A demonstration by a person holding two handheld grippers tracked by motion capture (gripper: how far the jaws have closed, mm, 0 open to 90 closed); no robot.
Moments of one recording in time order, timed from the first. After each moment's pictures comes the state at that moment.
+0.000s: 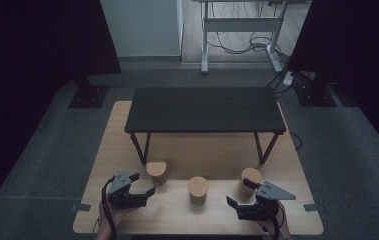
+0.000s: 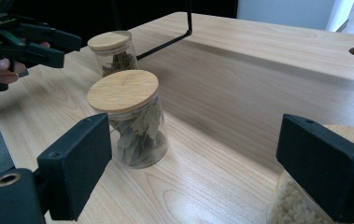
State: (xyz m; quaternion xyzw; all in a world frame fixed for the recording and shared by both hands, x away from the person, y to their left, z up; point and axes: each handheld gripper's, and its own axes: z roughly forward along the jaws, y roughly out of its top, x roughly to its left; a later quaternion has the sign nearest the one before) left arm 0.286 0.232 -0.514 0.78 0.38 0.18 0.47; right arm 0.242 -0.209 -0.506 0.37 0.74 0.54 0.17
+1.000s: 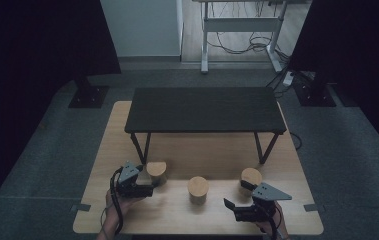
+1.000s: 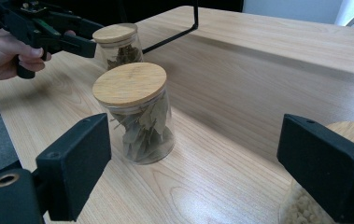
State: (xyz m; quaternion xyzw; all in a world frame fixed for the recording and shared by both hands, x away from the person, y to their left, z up) left arm 0.318 0.219 -0.517 0.78 0.39 0.19 0.45; right arm 0.242 -0.203 -0.510 0.36 0.75 0.54 0.16
